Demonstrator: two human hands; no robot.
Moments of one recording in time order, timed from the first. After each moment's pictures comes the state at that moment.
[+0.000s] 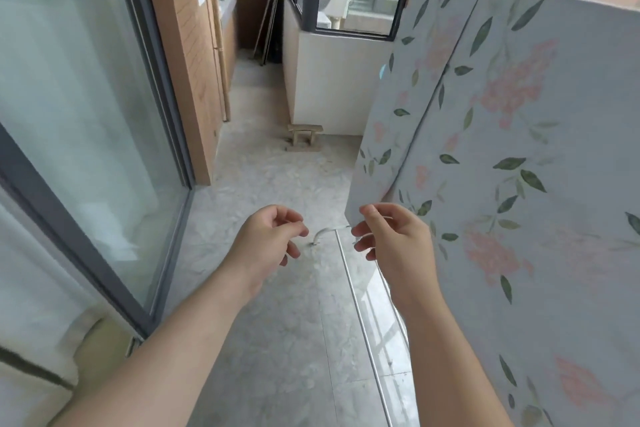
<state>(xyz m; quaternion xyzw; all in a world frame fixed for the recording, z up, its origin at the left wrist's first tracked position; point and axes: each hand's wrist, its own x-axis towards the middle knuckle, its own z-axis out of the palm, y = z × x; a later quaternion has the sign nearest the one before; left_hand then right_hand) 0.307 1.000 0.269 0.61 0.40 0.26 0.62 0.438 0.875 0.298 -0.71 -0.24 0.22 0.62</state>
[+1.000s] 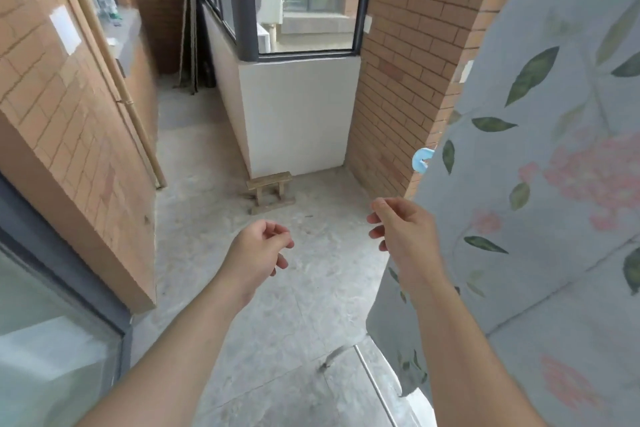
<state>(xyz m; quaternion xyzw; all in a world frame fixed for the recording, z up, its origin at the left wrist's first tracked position) 0.699 1.615 0.243 0.68 0.37 0.17 0.61 0.833 1.452 0.286 -0.75 -0.12 0.14 0.64</state>
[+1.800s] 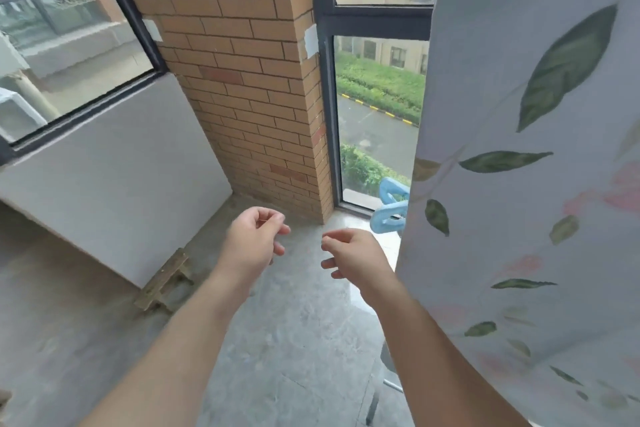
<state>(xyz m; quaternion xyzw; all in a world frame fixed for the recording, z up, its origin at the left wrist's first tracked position) 1.093 1.761 0.256 0.81 0.15 0.01 0.56 1.095 1.596 0.214 -0.74 0.11 0.14 0.64</state>
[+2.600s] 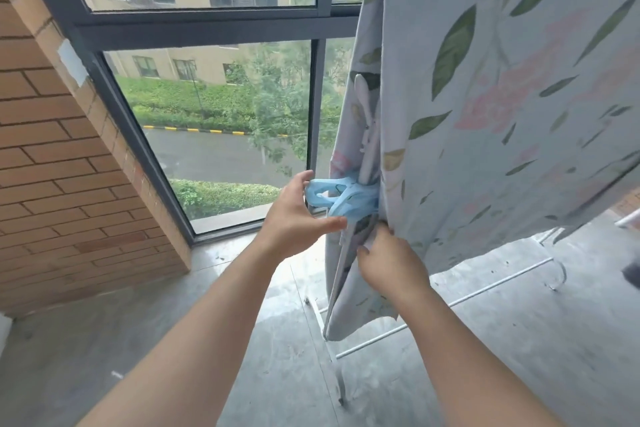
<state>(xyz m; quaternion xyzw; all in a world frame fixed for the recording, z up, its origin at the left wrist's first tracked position) 1.221 1.685 0.224 0.77 -0.35 -0.25 0.47 1.061 1.606 0.222 -0.83 0.50 0.00 0.25</state>
